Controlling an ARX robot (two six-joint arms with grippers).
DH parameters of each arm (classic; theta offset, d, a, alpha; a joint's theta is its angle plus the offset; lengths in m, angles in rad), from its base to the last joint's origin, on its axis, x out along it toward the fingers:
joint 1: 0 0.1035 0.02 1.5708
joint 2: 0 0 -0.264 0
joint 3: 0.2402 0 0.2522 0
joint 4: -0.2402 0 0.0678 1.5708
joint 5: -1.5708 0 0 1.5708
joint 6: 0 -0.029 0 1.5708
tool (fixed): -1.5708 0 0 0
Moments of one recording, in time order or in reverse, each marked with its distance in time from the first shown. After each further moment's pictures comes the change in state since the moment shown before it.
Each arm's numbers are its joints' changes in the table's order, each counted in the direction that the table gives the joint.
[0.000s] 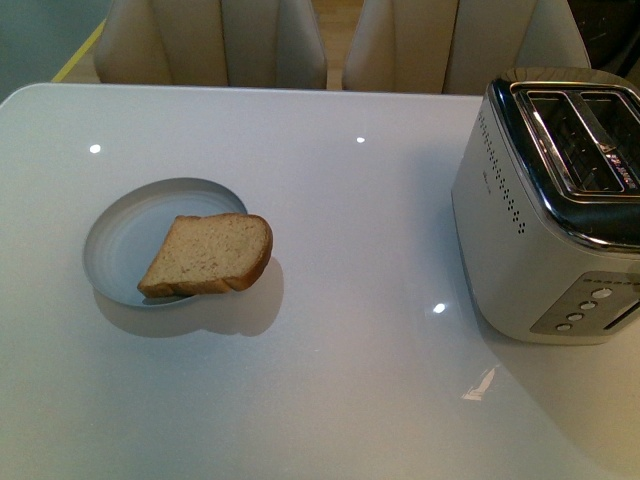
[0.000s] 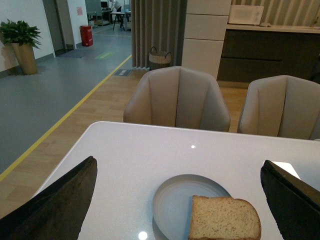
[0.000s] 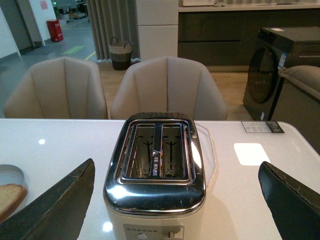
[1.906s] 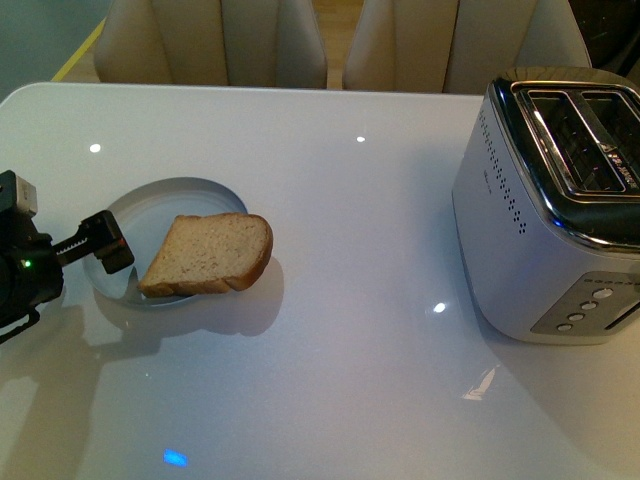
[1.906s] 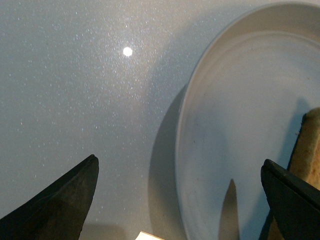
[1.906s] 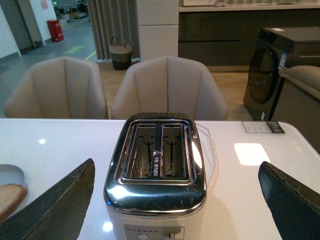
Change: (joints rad) left arm 0.069 -2.450 0.887 0.736 0.088 0.377; right arm 0.000 0.000 0.000 0.000 0.000 0.000
